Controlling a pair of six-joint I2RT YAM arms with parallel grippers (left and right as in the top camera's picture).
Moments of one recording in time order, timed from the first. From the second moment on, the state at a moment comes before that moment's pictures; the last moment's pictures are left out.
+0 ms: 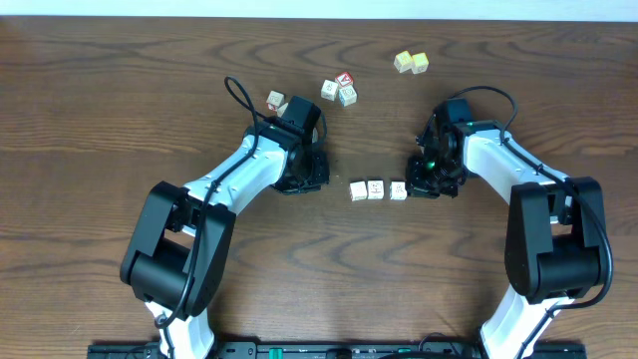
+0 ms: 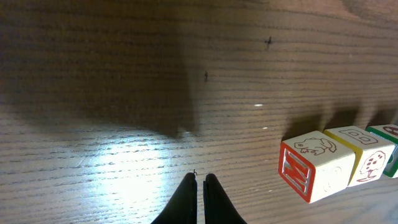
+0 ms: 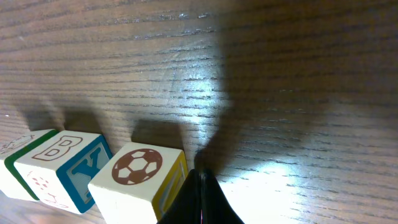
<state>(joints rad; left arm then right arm) -0.45 1.93 1.25 -0.66 0.29 -0.56 0.14 1.94 1.18 -0.78 -0.34 0.27</state>
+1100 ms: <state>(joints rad) -0.45 1.93 1.25 -0.67 0.29 -0.56 0.20 1.94 1.18 -0.73 -0.34 0.33</state>
